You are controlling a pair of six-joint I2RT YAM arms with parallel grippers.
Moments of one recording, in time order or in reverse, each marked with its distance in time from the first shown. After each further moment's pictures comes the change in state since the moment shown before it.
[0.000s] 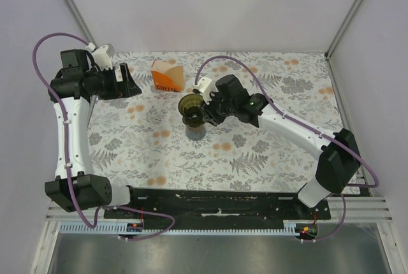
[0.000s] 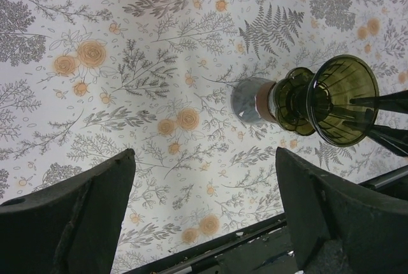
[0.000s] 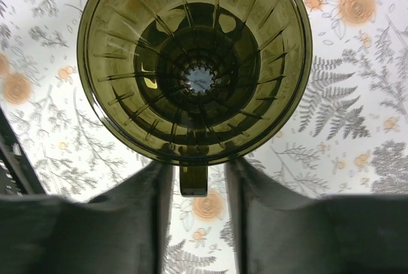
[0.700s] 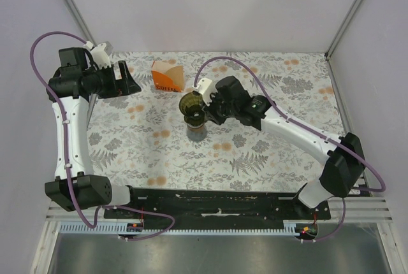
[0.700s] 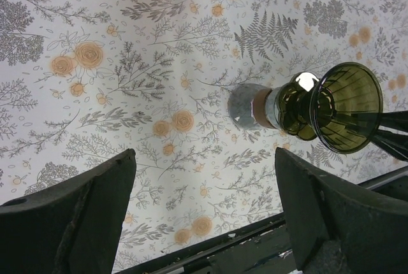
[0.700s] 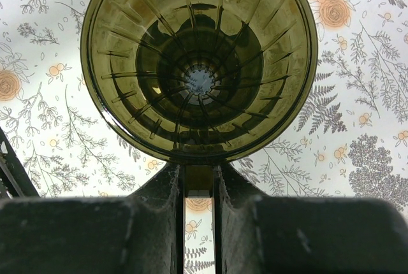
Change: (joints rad) left arm 0.000 0.005 0.025 -0.013 0.000 -0.029; right arm 0.035 -0.048 0.000 -0.022 0.071 -0.033
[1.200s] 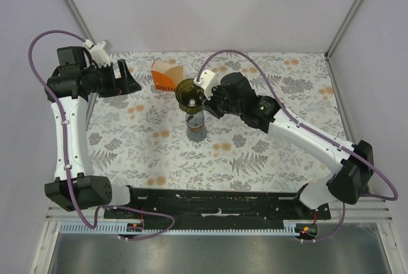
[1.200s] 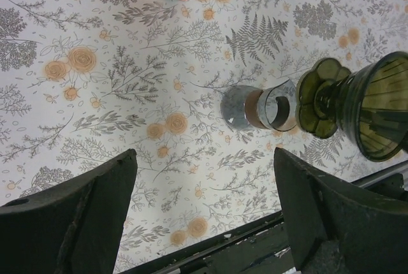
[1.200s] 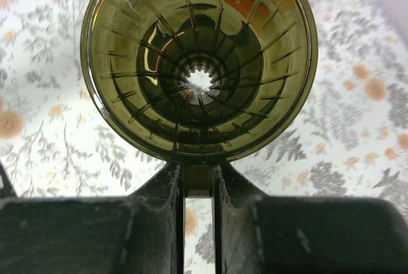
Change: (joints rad) left arm 0.000 -0.002 0.029 -0.012 0.031 -0.007; right arm 0.026 -0.076 0.044 0.079 0.081 -0.024
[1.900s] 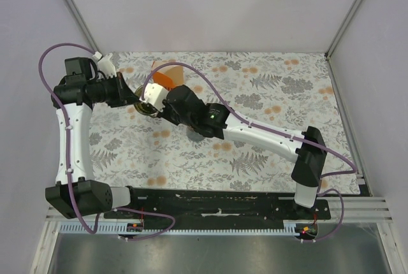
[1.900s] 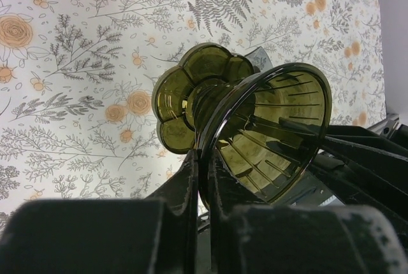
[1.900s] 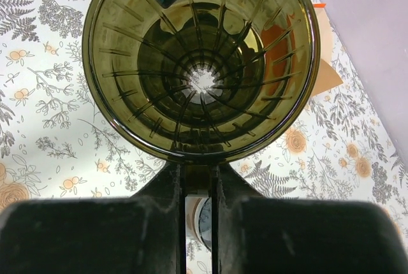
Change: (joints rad) left arm -0.011 -0.060 -0.160 0.004 0.124 0.002; right arm 0.270 0.357 0.338 0.046 0.272 -0.066
